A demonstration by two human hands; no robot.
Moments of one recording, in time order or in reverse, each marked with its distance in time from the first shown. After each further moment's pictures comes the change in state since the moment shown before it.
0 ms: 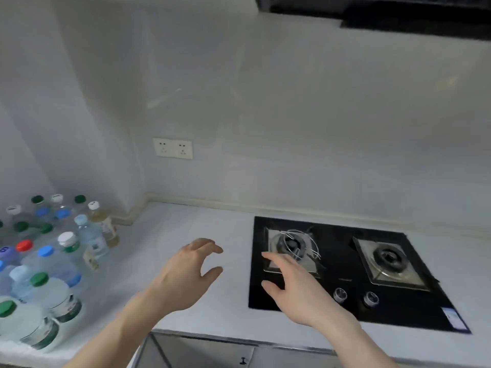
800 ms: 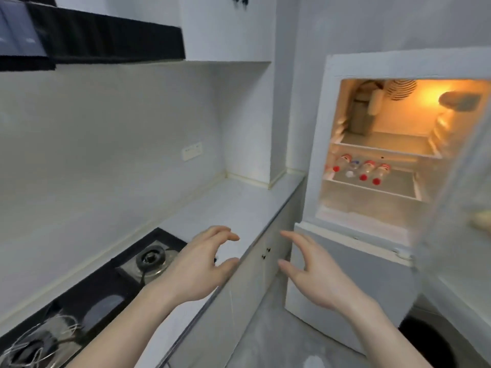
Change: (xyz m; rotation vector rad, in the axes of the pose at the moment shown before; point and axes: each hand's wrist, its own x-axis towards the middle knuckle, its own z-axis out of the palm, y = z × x) left_hand -0.035 0.542 0.180 -0.114 -0.368 1.164; right_hand -0.482 0.230 -0.148 0.070 0.890 0.810
